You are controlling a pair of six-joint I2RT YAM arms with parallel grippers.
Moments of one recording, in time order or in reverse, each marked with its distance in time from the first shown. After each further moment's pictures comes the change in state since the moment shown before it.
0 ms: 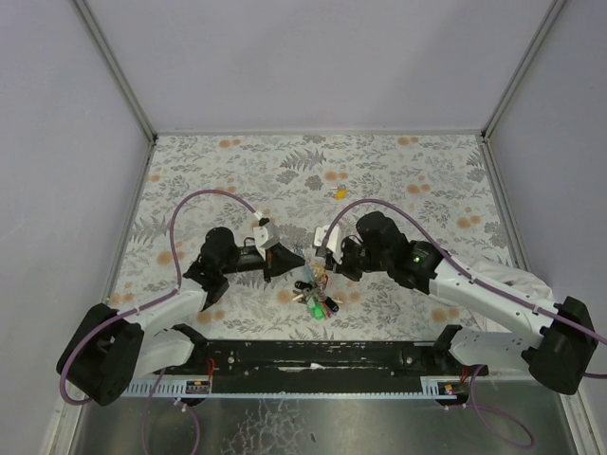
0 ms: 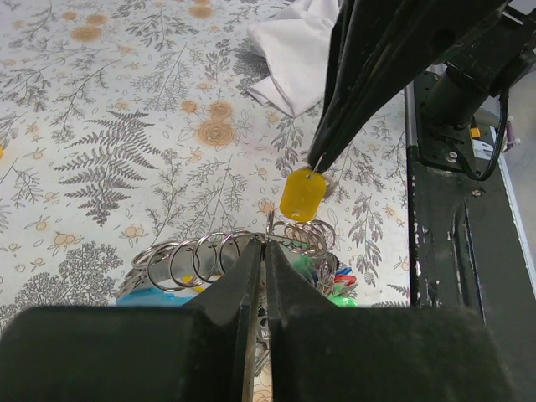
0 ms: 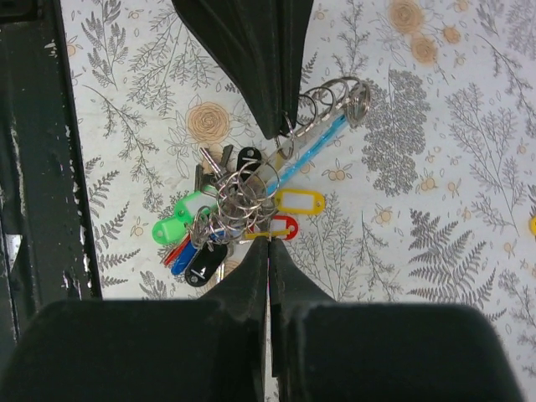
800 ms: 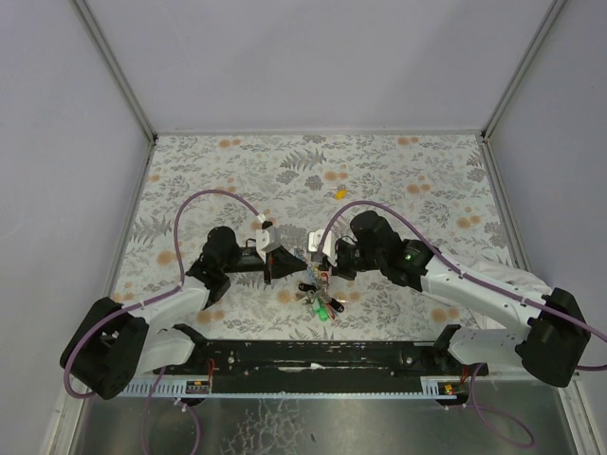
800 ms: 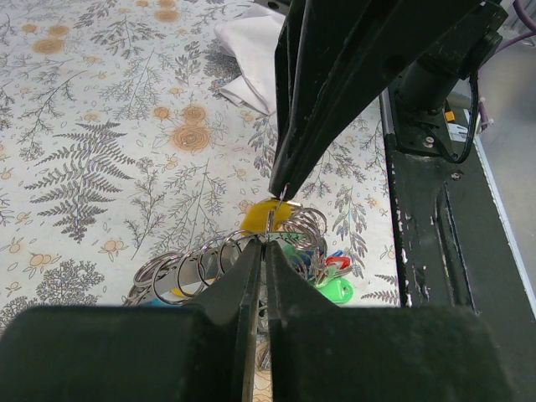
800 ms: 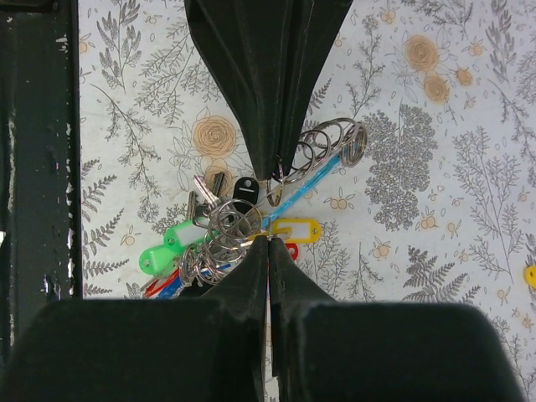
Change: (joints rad) left arm -0.001 0.040 0.002 0.040 0.099 0.034; right arm 0.000 0.069 0.002 0.067 -0.086 -0.108
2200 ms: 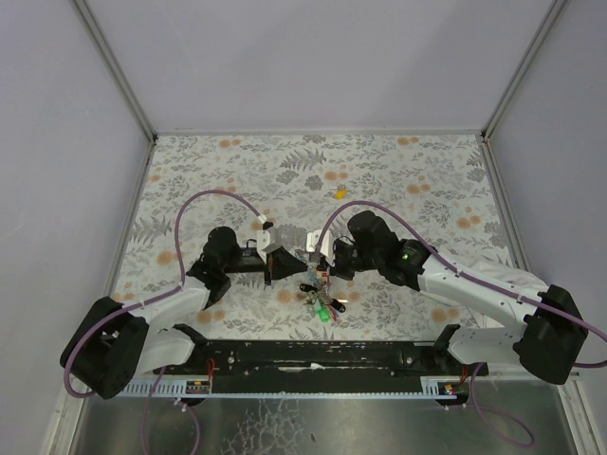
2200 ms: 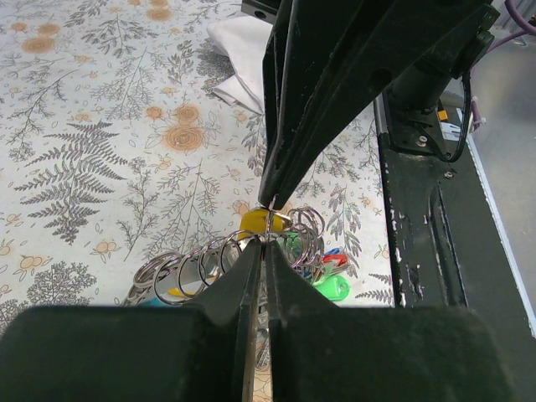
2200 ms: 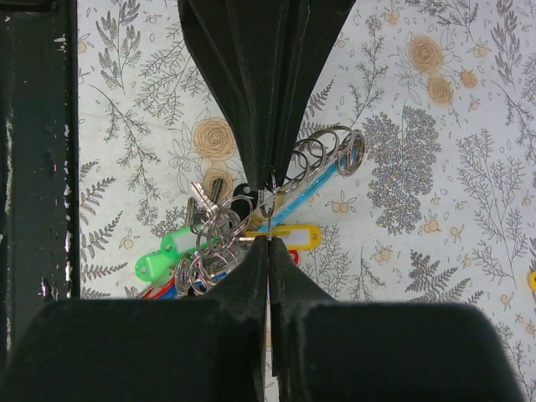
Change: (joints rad) left arm -0.006 0.002 0.000 0.000 0.010 -0.005; right arm 0.005 0.029 0.002 0.012 0.001 -0.002
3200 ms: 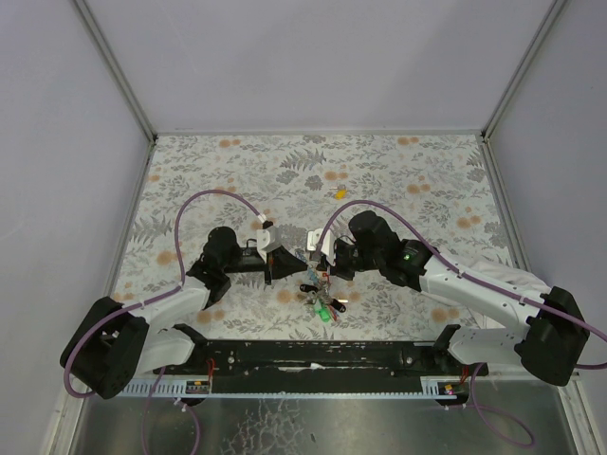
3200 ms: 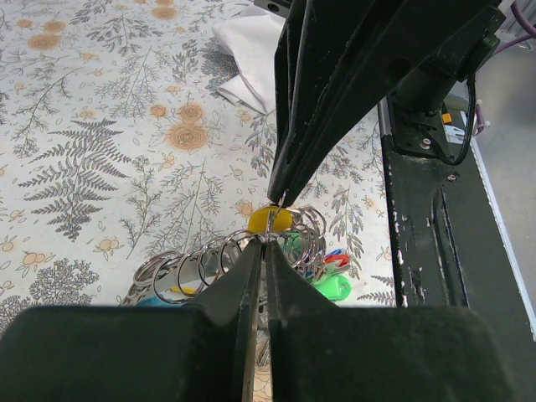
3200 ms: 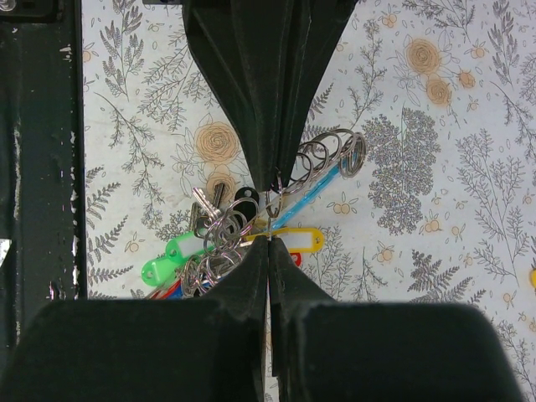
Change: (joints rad) left arm 0.000 0.000 0.000 0.000 -0.016 -0.009; right arm 0.002 -0.012 0.002 -0.002 0.002 0.024
